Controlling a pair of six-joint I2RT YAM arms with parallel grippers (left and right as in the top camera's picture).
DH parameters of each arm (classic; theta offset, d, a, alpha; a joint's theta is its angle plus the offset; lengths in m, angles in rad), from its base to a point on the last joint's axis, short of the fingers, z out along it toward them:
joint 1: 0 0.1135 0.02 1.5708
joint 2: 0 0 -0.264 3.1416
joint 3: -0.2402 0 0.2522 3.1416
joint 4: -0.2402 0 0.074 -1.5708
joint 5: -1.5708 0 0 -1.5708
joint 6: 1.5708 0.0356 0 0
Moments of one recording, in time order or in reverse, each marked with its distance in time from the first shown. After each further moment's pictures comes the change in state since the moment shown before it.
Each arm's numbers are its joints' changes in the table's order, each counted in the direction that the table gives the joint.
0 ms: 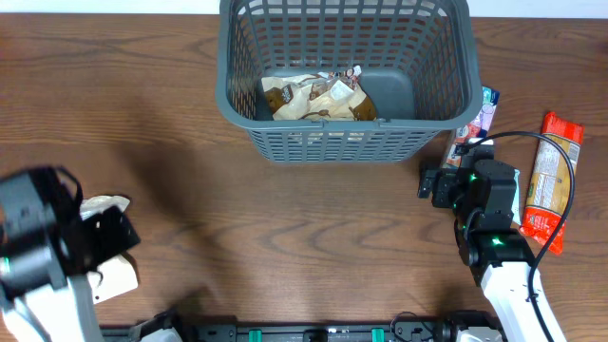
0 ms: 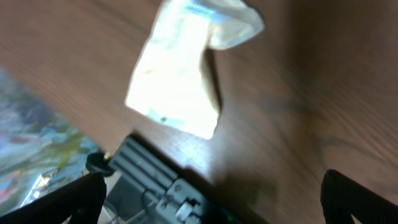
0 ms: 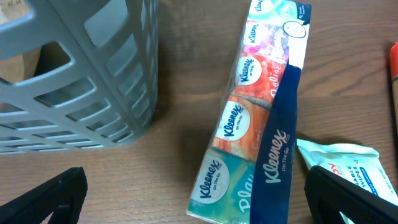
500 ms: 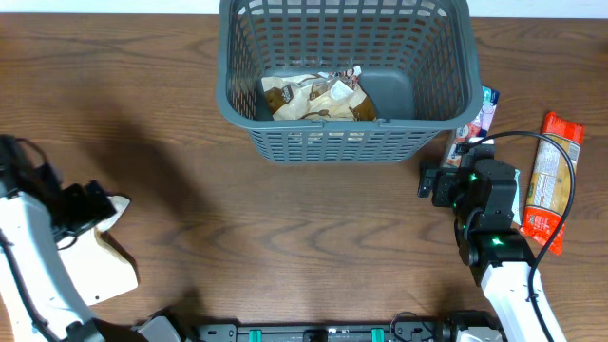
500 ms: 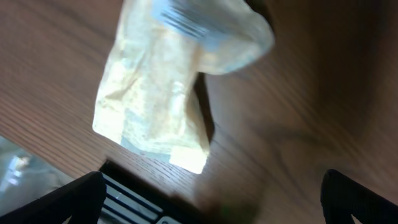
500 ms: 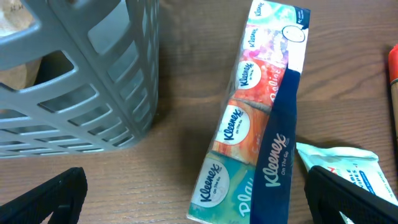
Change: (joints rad) left arm 0.212 -0.368 0.002 0.180 -0.120 0.111; right arm 0.000 0.000 0.000 0.011 0.000 0.000
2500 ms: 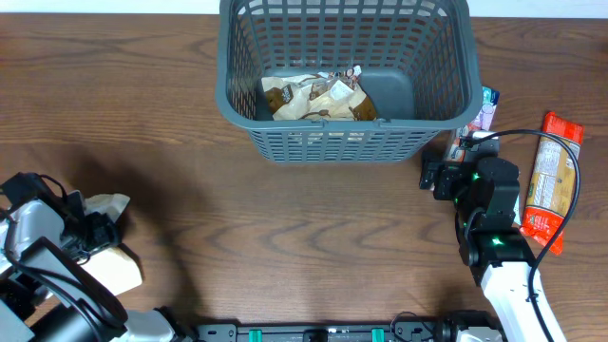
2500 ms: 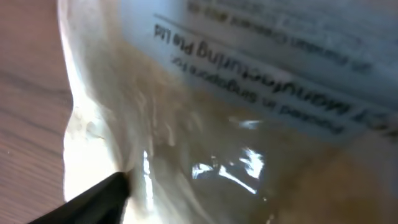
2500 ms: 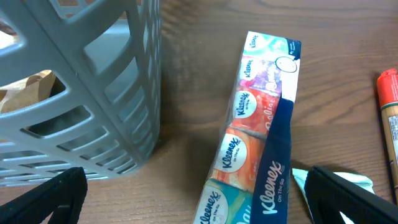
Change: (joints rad) left arm 0.103 -0.267 0.347 0.542 0.029 0.257; right arm 0.000 0.000 0.000 0.083 -0.005 0.000
